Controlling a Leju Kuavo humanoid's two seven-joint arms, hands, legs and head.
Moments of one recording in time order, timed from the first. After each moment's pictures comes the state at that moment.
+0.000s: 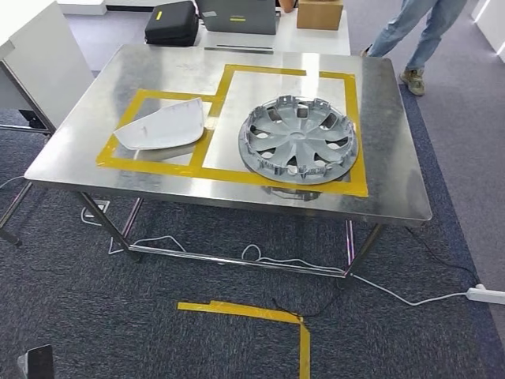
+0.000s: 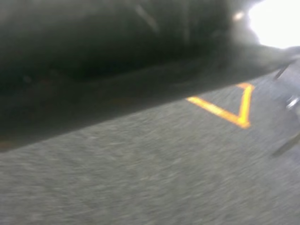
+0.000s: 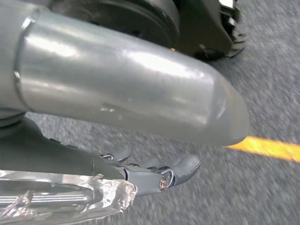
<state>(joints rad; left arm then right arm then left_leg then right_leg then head) -0.04 -0.03 0.76 -0.48 -0.38 0.49 -0.67 -0.02 0.20 -1.27 -0.21 1.22 0.05 -0.36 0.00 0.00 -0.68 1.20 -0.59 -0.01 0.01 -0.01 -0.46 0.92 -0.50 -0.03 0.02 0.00</state>
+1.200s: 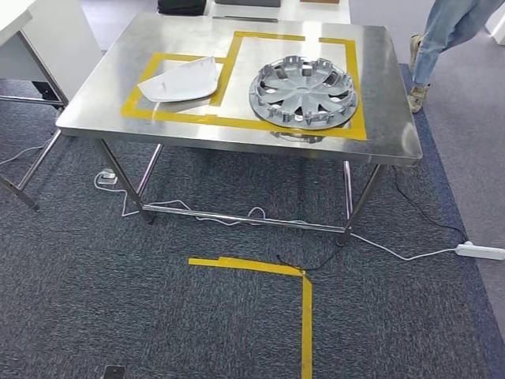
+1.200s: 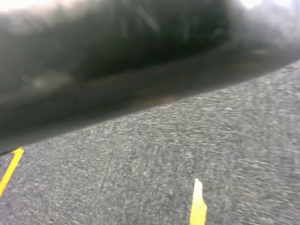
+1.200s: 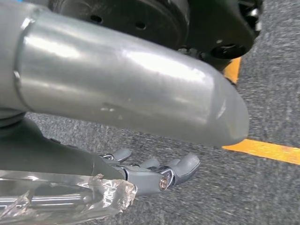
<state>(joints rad) -0.03 -0.10 0.66 -0.24 -0.56 0.42 -0.44 -0.02 0.20 -1.28 -0.21 1.24 0.06 -0.34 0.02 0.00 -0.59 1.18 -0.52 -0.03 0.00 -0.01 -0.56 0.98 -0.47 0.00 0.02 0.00</state>
